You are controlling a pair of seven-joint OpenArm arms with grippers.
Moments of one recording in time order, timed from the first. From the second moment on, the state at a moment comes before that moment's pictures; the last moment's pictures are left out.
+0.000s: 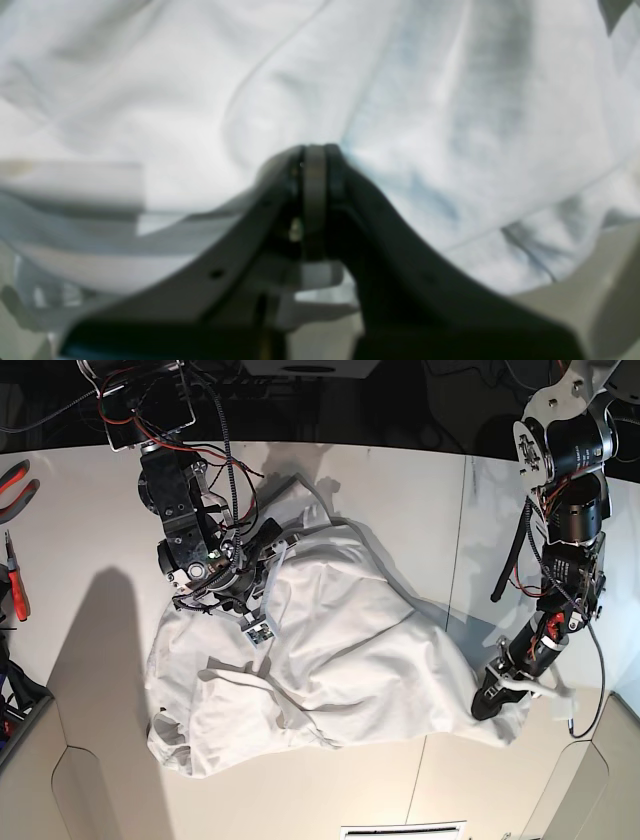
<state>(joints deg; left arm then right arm) -22.8 -13.6 -19.9 42.8 -44.6 -37.9 27.4 3.1 1.8 -17.4 74.6 -5.3 13.4 -52.3</state>
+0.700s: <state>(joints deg) -23.9 0.6 18.7 60.7 -31.3 -38.3 26.9 3.1 1.8 -17.4 74.6 -5.3 13.4 -52.3</state>
